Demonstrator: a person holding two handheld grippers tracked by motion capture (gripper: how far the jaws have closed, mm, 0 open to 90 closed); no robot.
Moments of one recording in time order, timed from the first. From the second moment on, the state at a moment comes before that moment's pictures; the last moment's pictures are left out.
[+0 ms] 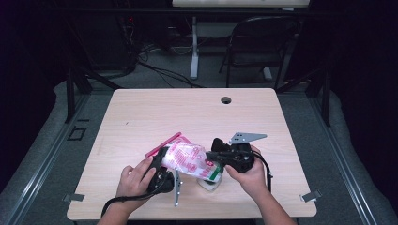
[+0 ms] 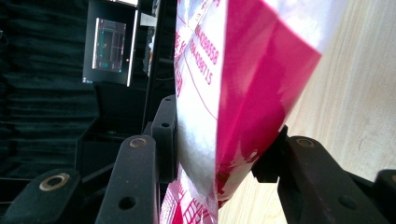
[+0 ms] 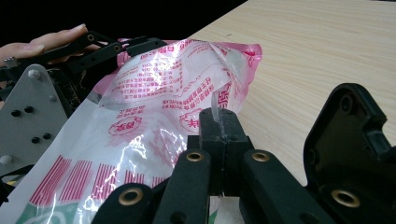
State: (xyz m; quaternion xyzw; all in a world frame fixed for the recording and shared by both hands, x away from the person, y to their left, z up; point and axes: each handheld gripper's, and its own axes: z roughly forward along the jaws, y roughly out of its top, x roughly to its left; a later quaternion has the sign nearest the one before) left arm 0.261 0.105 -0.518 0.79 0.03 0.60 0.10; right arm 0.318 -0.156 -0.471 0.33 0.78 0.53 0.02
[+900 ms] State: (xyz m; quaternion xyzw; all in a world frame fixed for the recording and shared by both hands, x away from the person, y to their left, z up) left arm 0.263 0.102 -0.521 0.78 0.00 0.63 0.07; right arm 0.322 -0.157 -0.476 0.34 0.78 0.52 0.03
